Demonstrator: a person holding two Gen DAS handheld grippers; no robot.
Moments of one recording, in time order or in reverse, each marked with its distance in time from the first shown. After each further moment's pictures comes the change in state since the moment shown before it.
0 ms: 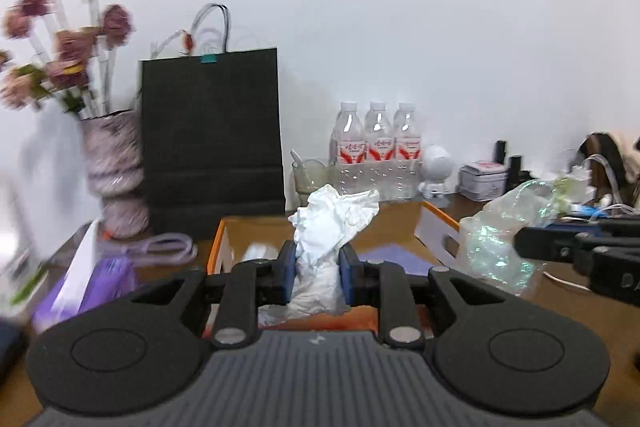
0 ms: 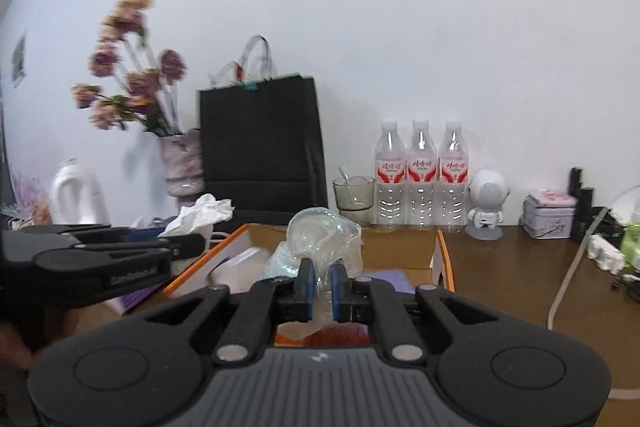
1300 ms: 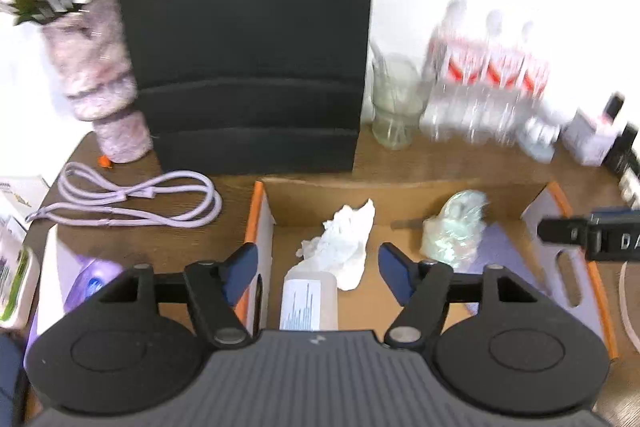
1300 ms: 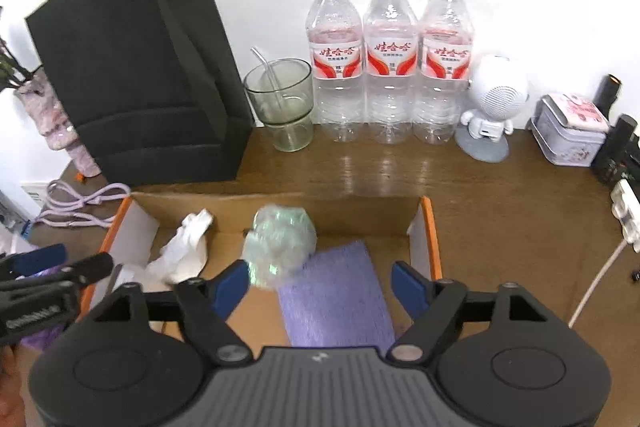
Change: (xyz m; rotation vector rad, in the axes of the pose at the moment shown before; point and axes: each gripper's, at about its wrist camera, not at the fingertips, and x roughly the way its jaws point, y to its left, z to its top) left arm 0.133 0.065 0.061 -0.170 0.428 0.128; right arm 0.201 -0.066 0.090 0.145 0.568 -0.126
